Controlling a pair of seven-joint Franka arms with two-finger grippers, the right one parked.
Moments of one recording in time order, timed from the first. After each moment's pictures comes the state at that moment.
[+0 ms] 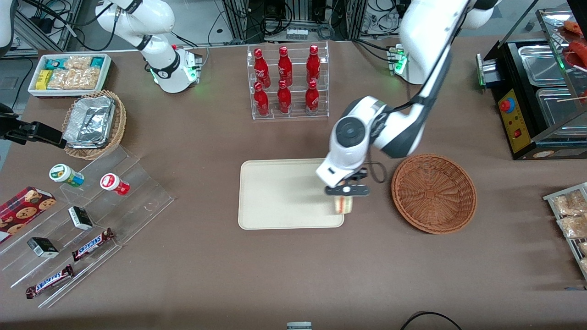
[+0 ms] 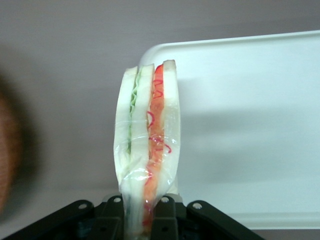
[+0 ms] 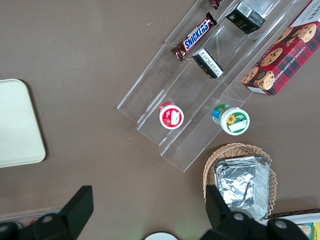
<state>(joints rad) -0.56 0.57 -0.11 -1.64 0.10 2.15 -0.64</state>
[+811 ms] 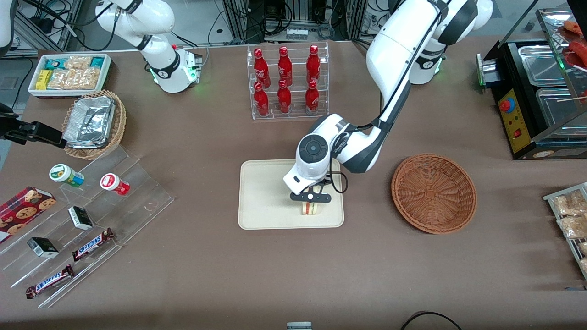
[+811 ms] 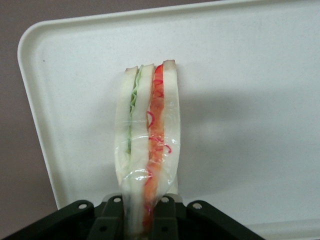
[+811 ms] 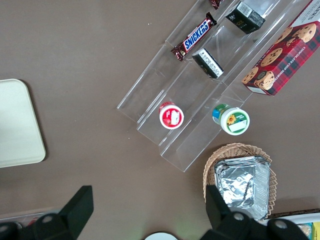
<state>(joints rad) -0.63 0.76 -0.11 -1.45 0.03 2.14 -0.64</state>
